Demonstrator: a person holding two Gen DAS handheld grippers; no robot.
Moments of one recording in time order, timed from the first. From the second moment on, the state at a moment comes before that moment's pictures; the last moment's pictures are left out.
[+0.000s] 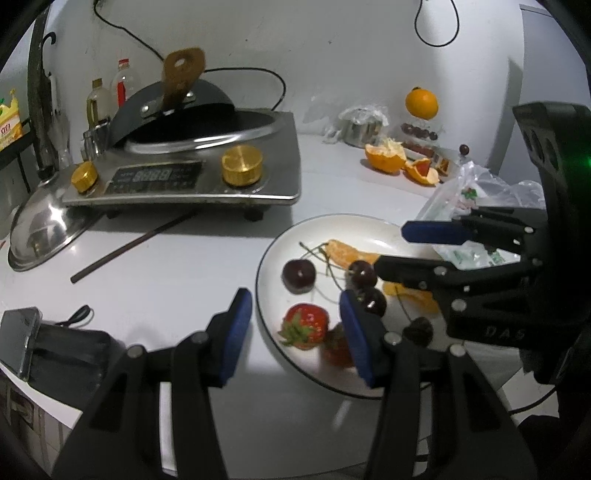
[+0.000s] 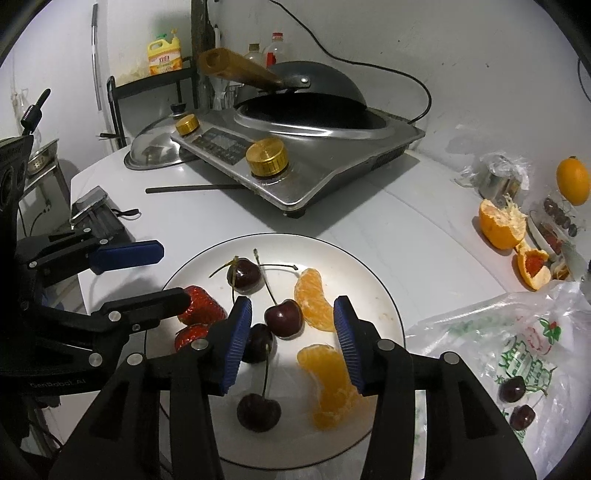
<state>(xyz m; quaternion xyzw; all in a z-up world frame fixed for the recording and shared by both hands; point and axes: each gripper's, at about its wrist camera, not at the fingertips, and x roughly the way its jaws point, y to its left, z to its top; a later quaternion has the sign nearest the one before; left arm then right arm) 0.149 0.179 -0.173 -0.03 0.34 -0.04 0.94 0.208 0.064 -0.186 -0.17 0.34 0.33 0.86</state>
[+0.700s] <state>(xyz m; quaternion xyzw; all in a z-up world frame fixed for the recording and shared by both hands) 0.125 0.120 -0.139 -0.01 0.32 -0.06 0.95 0.173 -0.014 -0.150 -0.14 0.29 0.30 0.90</state>
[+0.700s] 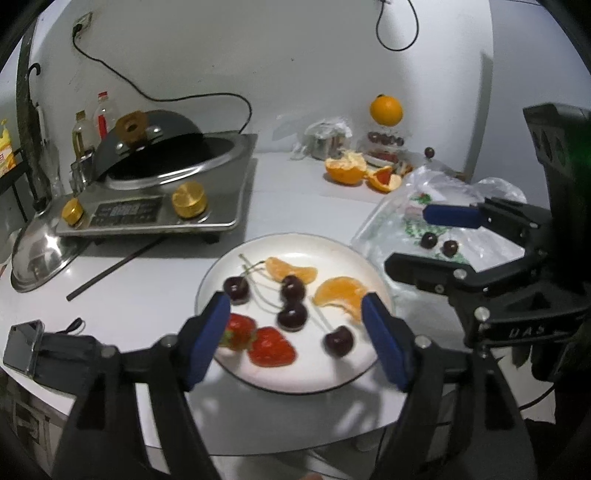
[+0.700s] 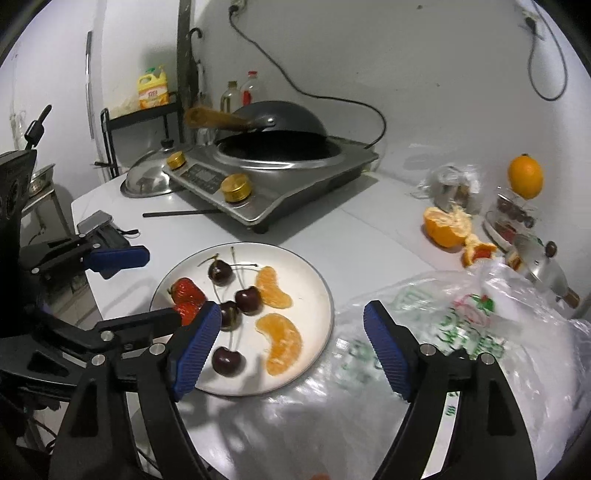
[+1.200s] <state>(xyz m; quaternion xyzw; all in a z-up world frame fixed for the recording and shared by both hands) 0.128 0.052 -0.128 0.02 0.32 -0.07 0.95 0.166 -0.101 -0.143 -0.10 0.29 0.28 0.91</state>
